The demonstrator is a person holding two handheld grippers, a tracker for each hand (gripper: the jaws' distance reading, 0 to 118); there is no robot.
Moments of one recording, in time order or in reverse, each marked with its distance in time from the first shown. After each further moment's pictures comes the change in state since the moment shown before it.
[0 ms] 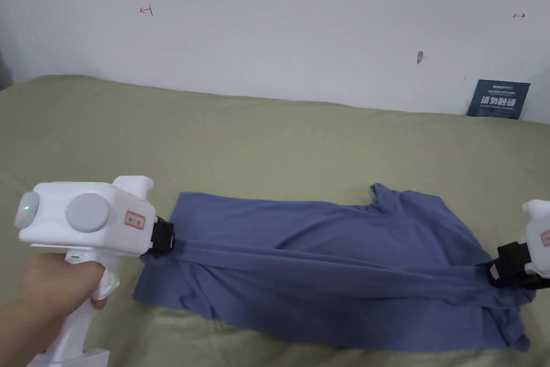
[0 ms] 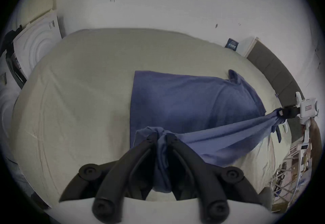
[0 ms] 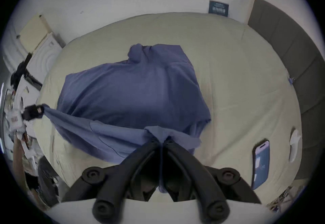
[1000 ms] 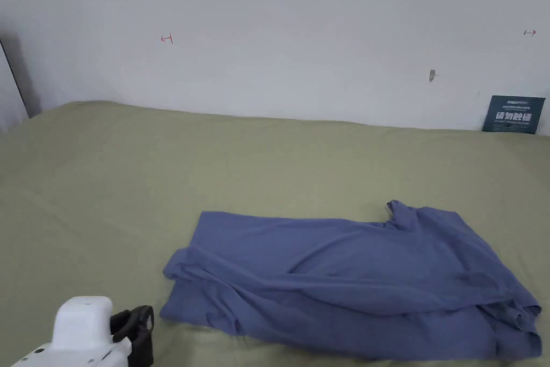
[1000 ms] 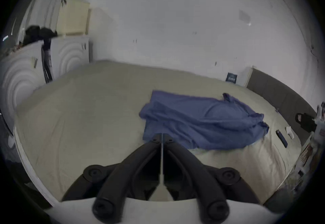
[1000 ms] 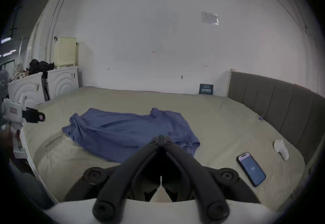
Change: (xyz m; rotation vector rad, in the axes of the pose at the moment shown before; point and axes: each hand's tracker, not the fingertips) left arm 0.008 -0.176 0.081 0.420 0.075 0.075; right arm -0.069 -0.244 0.090 0.850 -0.077 0.174
